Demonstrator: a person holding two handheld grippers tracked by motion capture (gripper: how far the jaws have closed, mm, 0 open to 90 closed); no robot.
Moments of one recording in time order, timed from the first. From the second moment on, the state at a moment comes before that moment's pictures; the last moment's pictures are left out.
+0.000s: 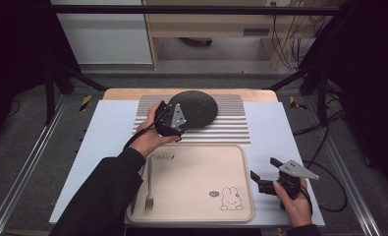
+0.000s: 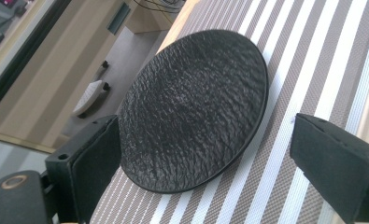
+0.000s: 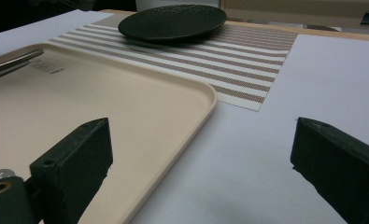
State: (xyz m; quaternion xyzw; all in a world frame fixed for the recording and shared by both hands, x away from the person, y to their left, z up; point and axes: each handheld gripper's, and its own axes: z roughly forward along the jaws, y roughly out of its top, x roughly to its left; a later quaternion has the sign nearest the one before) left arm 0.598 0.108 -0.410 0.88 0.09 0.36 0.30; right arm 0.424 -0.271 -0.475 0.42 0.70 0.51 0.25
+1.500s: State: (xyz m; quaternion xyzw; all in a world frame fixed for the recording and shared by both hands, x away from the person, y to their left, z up) left arm 0.618 0.078 -0.460 0.90 -0.03 0.41 0.16; right arm 0.424 -0.277 -0.477 0.44 0.70 0.51 0.26
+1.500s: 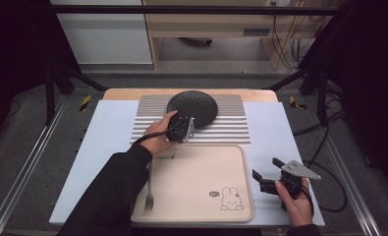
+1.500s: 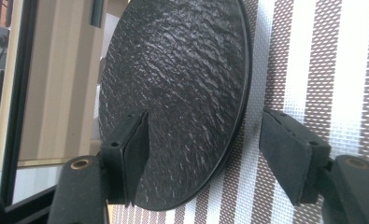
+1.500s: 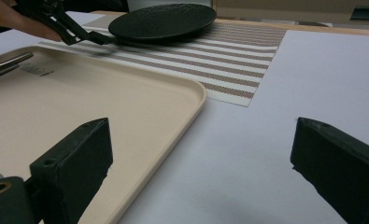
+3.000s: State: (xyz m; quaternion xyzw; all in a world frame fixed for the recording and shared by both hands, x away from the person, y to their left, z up) left arm 0.622 0.067 -0.482 0.88 -0.06 0.45 0.13; right arm 0.424 -0.278 -0.478 0.44 0.69 0.51 0.25
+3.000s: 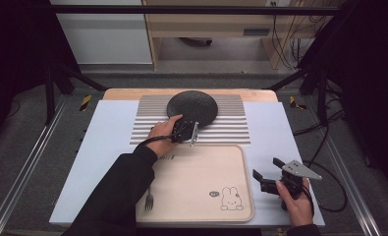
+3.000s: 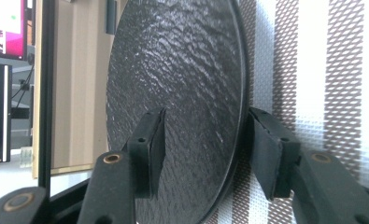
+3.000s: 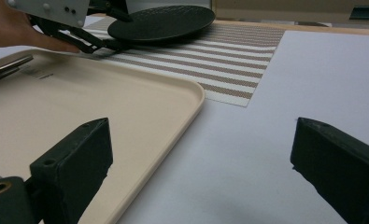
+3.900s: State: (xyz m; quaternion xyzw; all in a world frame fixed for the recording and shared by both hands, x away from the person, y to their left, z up) left arm 0.621 0.061 -0.492 0.88 -0.10 0.46 0.11; right arm 0.425 -0.278 -0.478 0.44 0.69 0.51 0.25
